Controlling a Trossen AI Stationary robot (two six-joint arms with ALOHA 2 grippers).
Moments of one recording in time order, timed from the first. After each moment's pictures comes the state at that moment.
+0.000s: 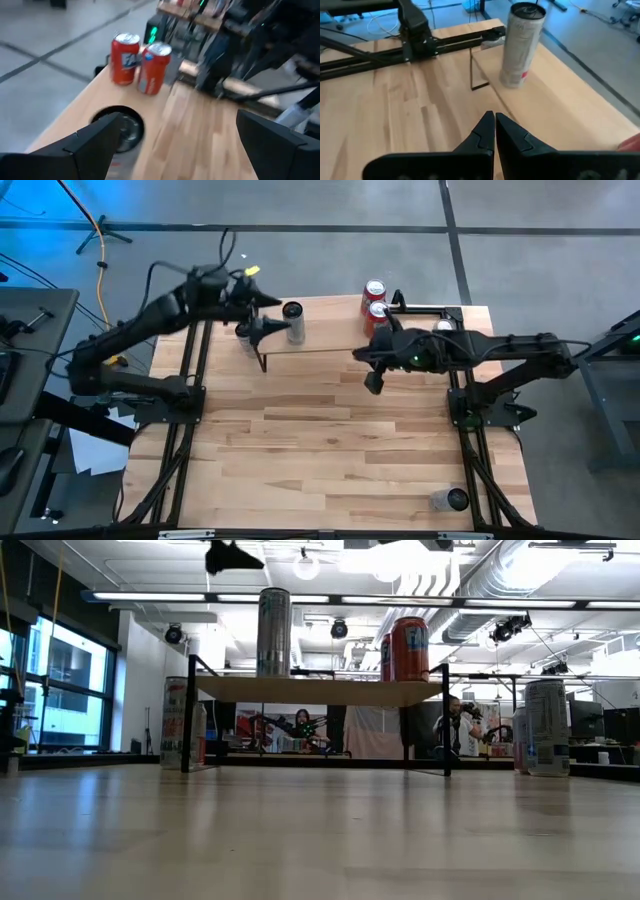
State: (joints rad) left arm 0.49 1.11 1.24 -0.47 0.25 -0.15; right arm 0.07 1.28 1.35 -0.62 0.38 0.22
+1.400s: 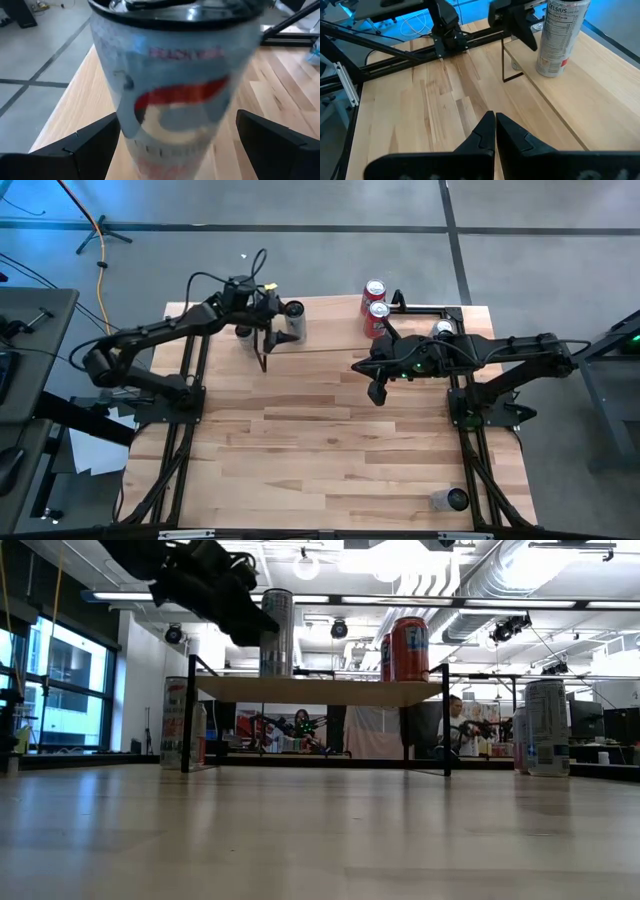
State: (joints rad) left arm 0.67 1.31 0.91 -0.07 0.51 0.29; right arm 0.12 1.28 1.35 -0.62 0.28 0.33
